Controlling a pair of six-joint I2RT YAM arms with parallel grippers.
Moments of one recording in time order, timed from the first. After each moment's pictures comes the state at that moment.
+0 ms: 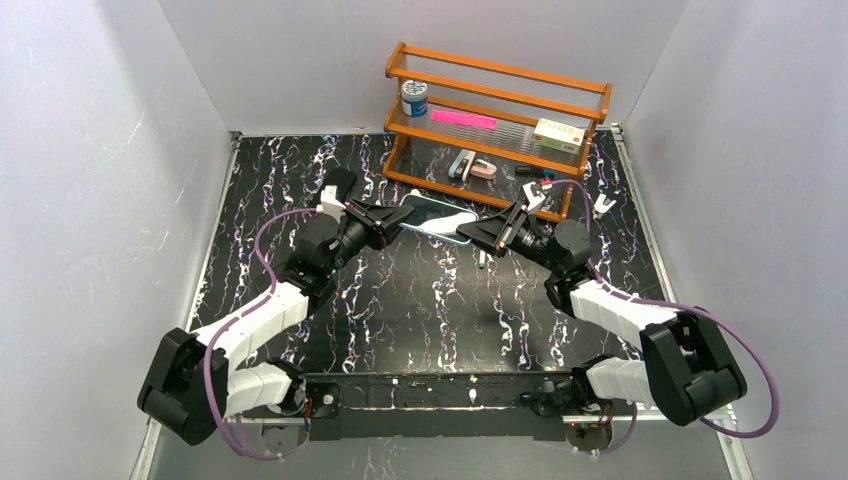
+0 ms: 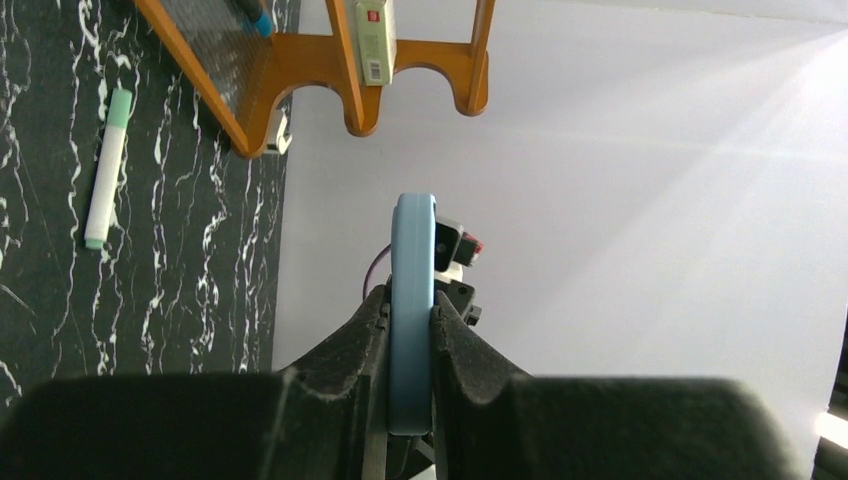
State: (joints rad) left arm -0.52 1.15 0.59 0.50 0.18 -1.59; right arm 0.44 1.23 0.46 0.91 -0.62 1.35
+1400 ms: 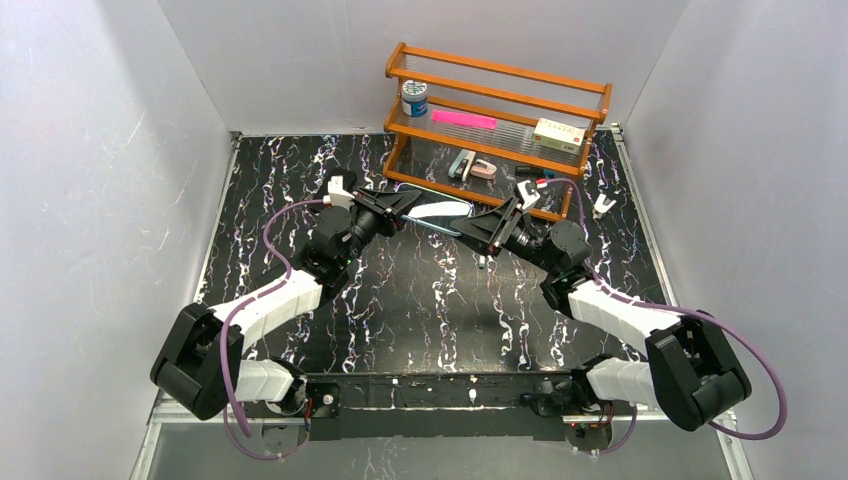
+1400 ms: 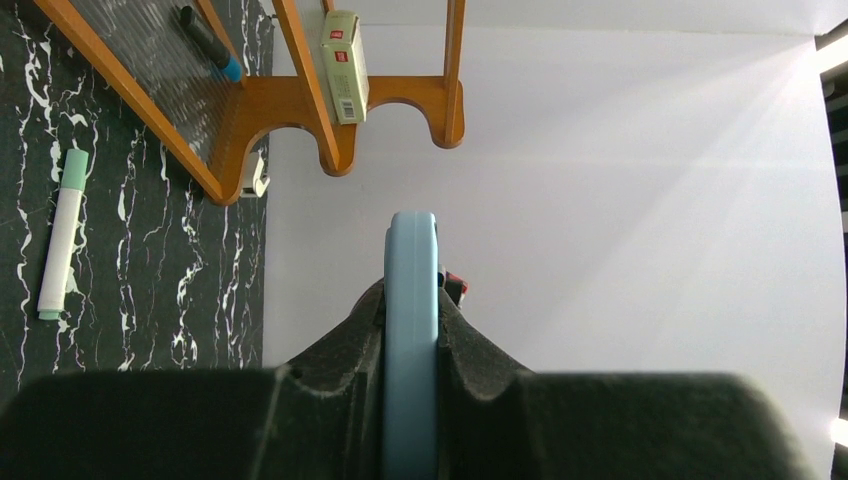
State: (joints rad) left arm -0.57 1.29 0.66 0.62 0.05 -1.57; right arm 0.51 1.22 0.49 0.91 -0.55 1.44
